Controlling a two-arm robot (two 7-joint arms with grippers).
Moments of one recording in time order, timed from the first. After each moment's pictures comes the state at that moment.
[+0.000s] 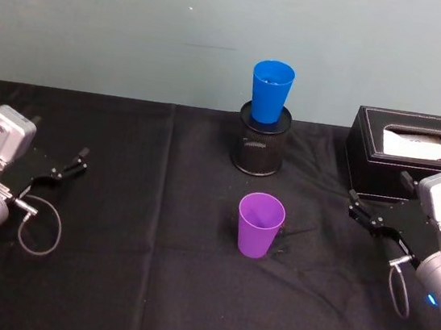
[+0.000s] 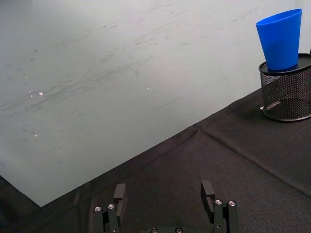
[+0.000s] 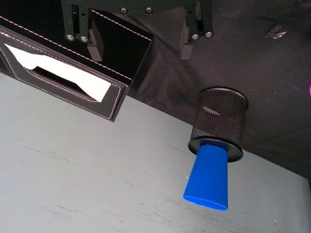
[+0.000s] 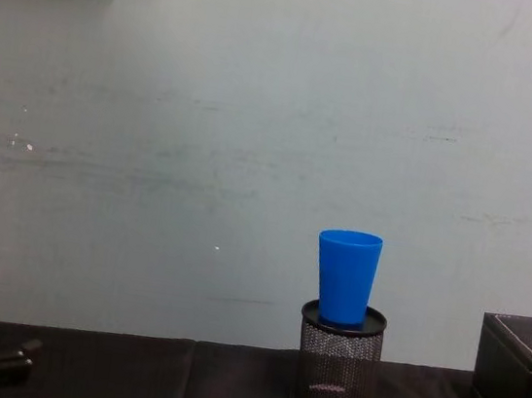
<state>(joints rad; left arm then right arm) -0.20 0.60 0.45 -1.41 -0.25 -0.12 0.03 0.20 0.60 -0.45 -1.41 0.25 -0.12 -0.03</state>
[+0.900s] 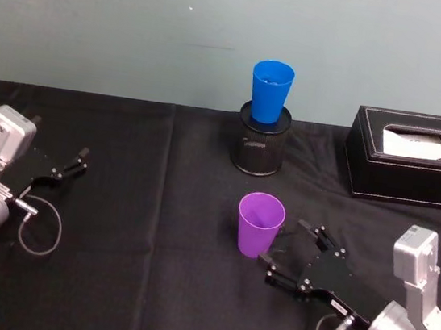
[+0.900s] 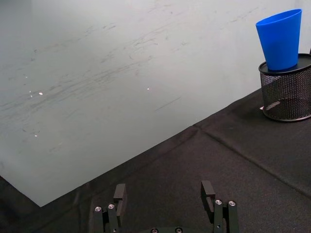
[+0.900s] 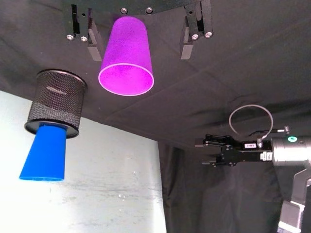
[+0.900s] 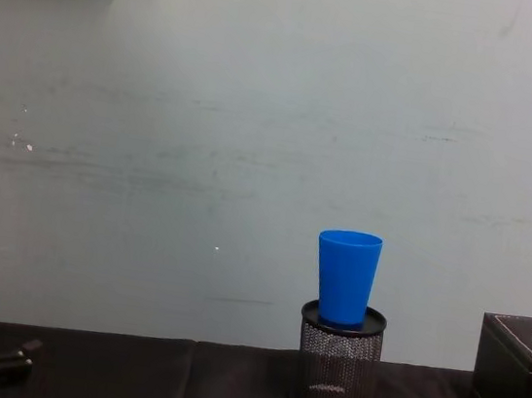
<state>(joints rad) -0.20 0.60 0.45 -1.41 -0.25 -0.12 0.03 0.09 0.58 -0.48 -1.44 0.49 -0.29 0.47</state>
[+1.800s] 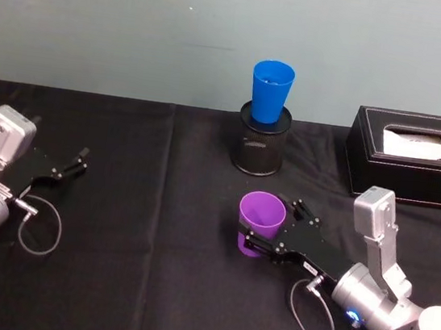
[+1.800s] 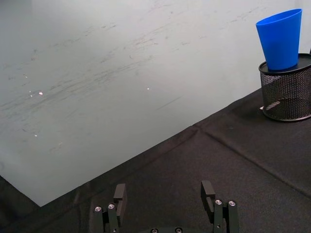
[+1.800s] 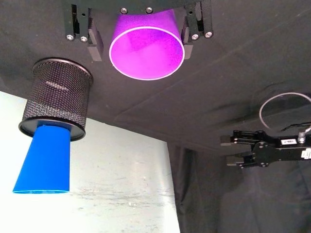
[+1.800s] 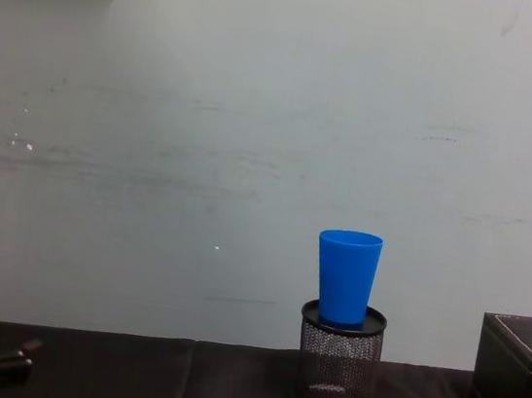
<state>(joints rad) -0.20 0.60 0.45 -1.41 -0.25 -0.12 0.03 0.26 0.40 -0.48 -1.22 0.42 -0.24 0.51</state>
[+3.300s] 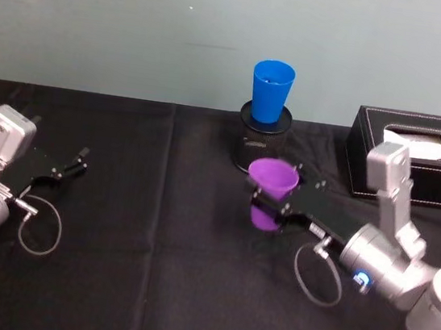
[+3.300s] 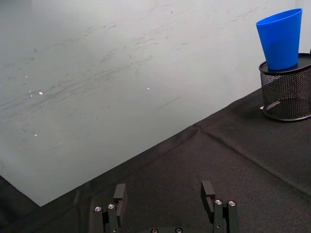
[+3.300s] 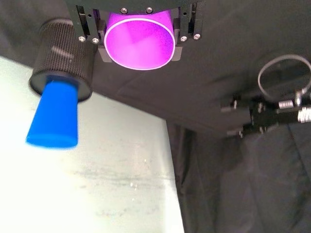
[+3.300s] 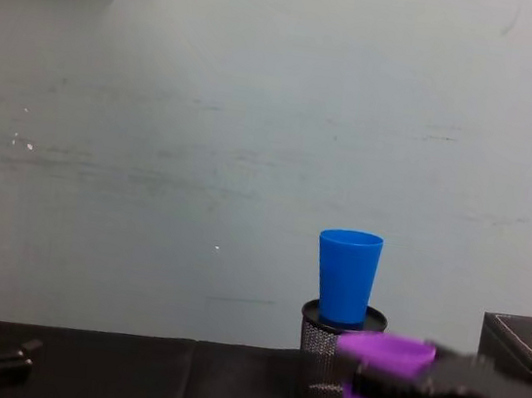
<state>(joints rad) -0.20 0.60 0.45 -1.41 -0.25 -0.12 0.03 0.28 0.39 -0.41 -1.35 0.42 -0.09 0.51</state>
